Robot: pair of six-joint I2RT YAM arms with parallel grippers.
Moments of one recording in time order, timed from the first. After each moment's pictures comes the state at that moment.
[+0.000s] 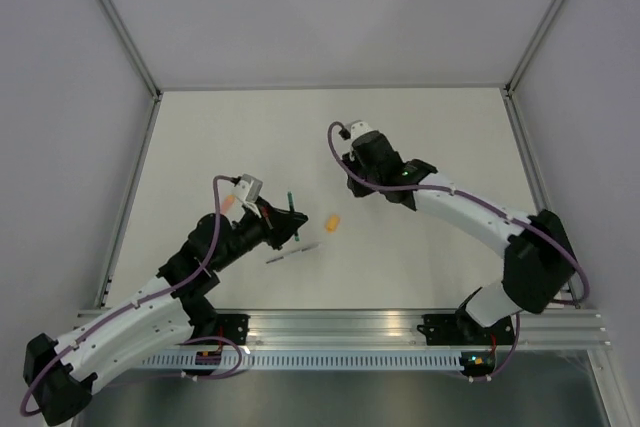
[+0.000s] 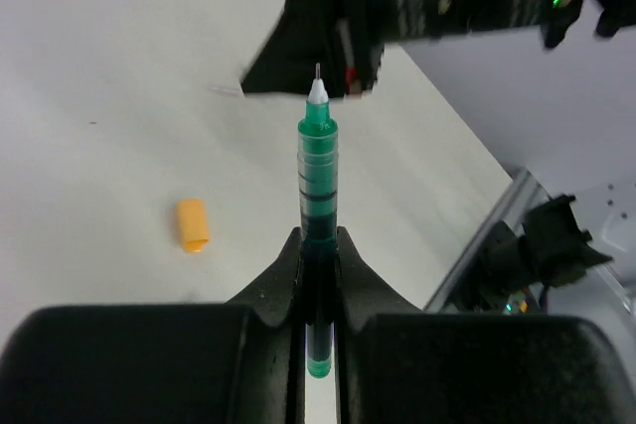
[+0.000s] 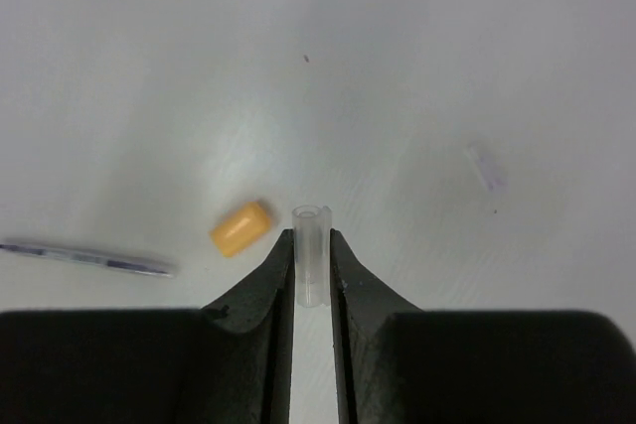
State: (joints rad) left arm -0.79 0.61 0.42 0.11 -0.01 -0.51; right arm 0.71 1.62 1.15 -0.43 0.13 0.22
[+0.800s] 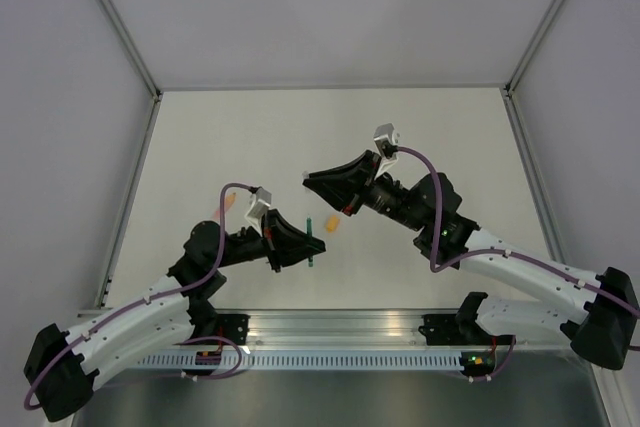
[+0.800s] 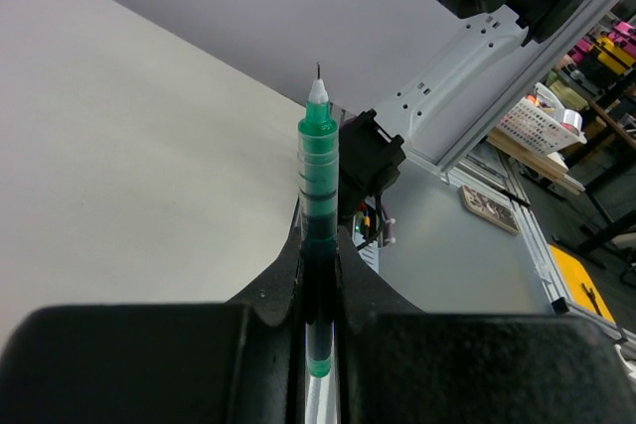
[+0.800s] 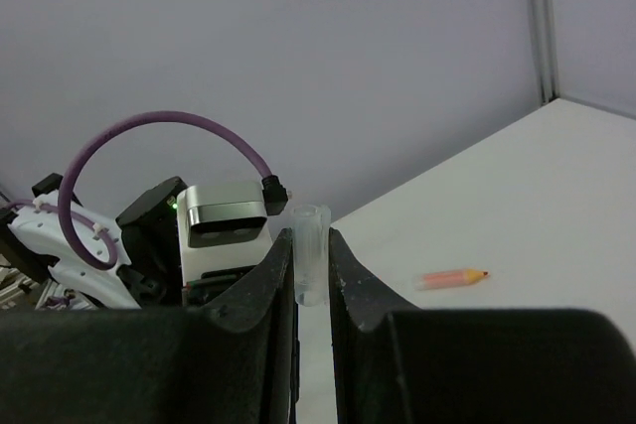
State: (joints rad) left arm -0.79 0.69 0.33 0.54 0.58 -0.59; right arm 0.93 1.09 0.85 0.51 -0.21 0.45
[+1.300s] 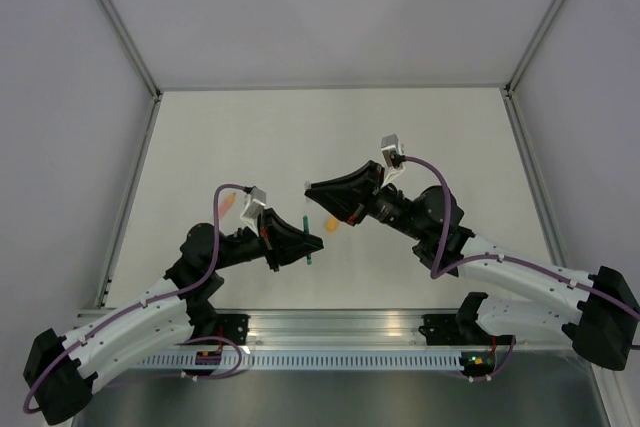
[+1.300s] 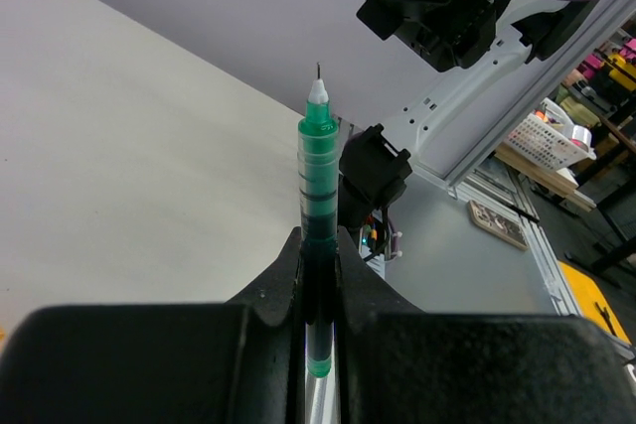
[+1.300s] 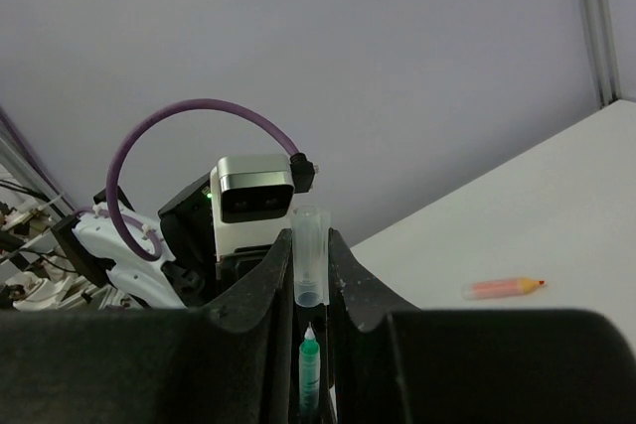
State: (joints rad) left arm -0.79 0.64 0.32 0.52 0.54 -0.59; right arm 0.95 1.08 0.71 0.74 -0.23 0.57
